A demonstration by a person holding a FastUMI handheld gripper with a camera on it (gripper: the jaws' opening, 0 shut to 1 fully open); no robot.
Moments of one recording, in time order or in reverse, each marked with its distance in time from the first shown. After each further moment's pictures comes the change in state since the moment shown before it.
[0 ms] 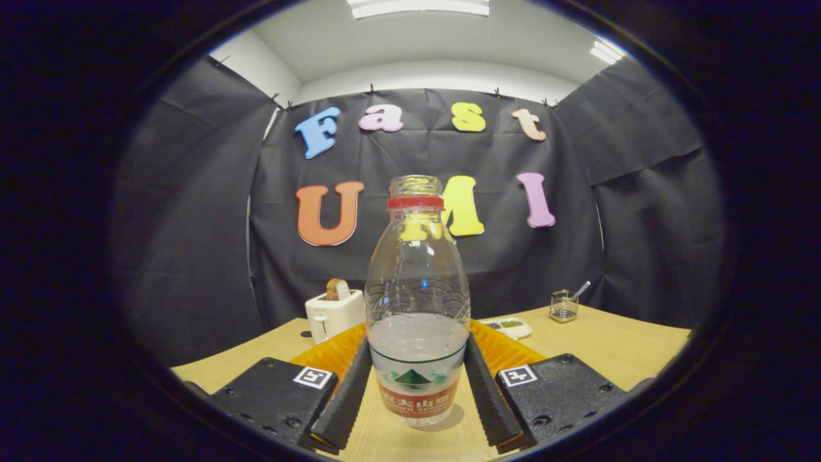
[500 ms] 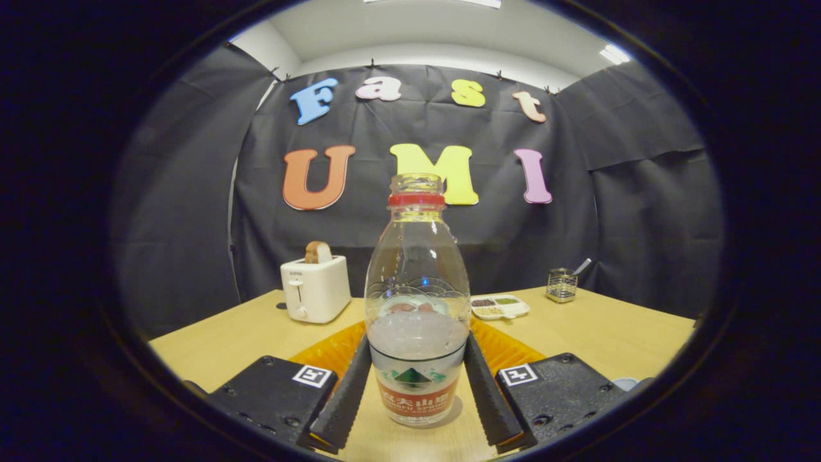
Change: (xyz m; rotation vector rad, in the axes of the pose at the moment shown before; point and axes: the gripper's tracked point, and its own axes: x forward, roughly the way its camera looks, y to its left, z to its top) arm 0.043 -0.010 -0.074 -0.058 0.069 -0.049
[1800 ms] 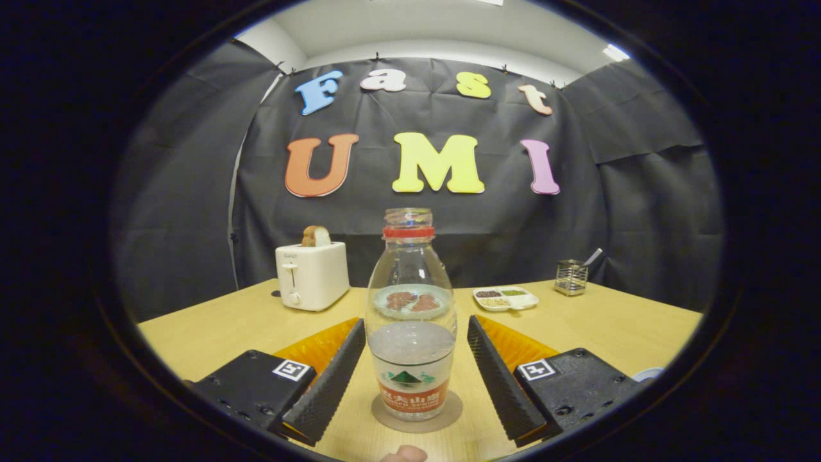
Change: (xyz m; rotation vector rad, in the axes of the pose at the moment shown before) arm 0.014 -0.011 -0.019 -0.030 -0.006 0.010
